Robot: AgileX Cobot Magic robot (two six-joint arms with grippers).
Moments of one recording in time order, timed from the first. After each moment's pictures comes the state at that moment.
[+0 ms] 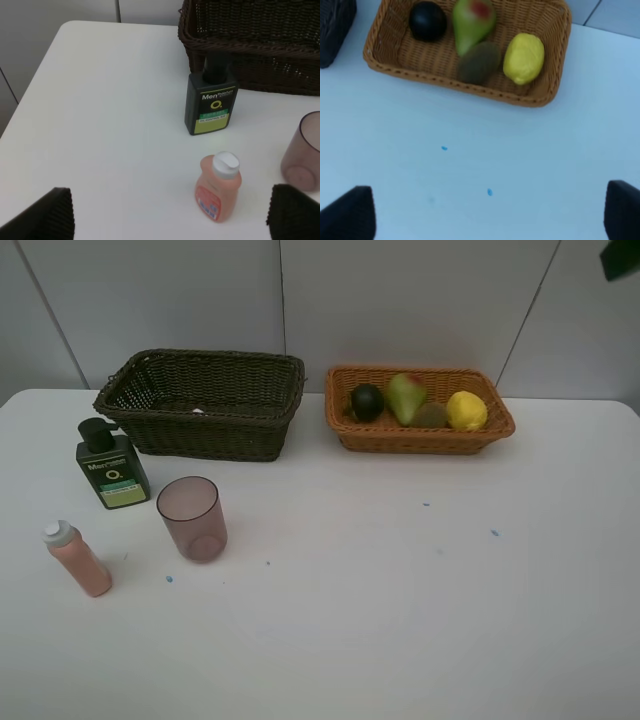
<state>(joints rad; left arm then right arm) 0.03 -0.01 -0.51 0.05 1.07 -0.05 0.28 1.13 -1.37 -0.15 1.22 0.08</state>
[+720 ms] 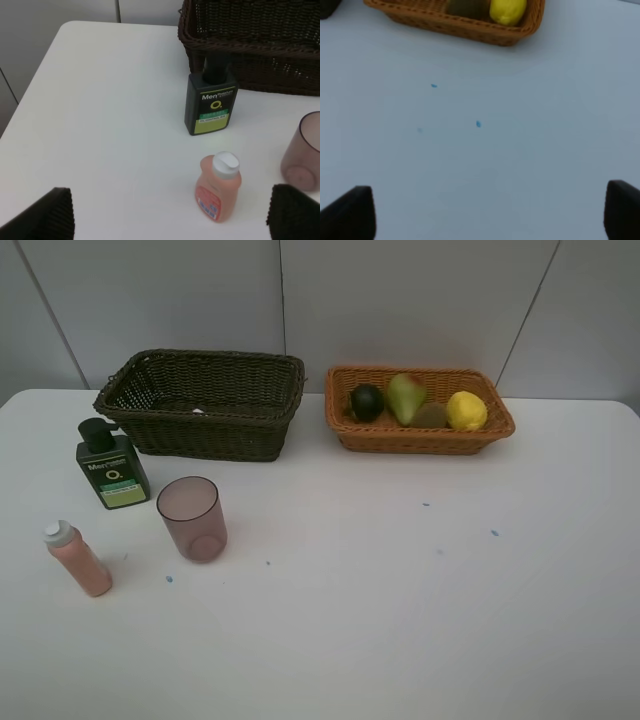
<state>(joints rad) 0.03 -0.01 -0.51 0.05 1.07 -0.05 0.28 0.38 -0.79 -0.16 1.21 0.06</state>
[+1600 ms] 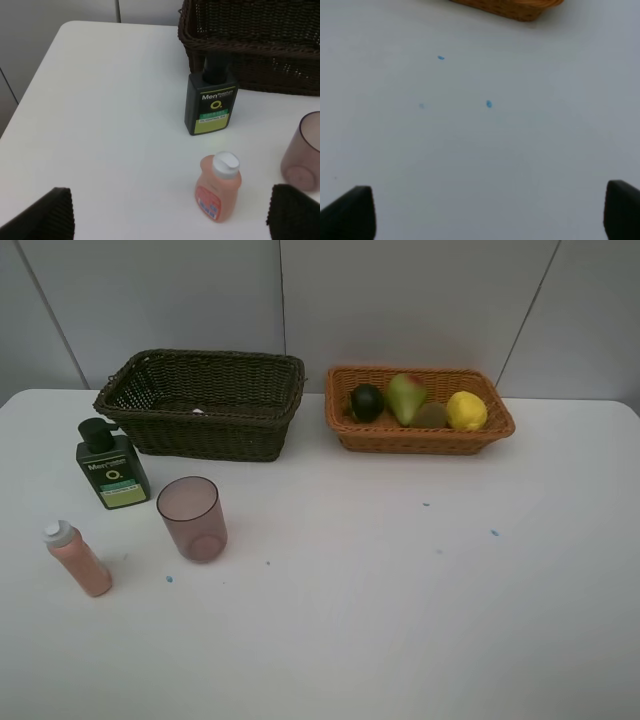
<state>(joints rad) 0.03 -0.01 -0.51 0.05 1.07 -0.05 0.28 0.26 -0.53 -0.14 1.06 0.01</state>
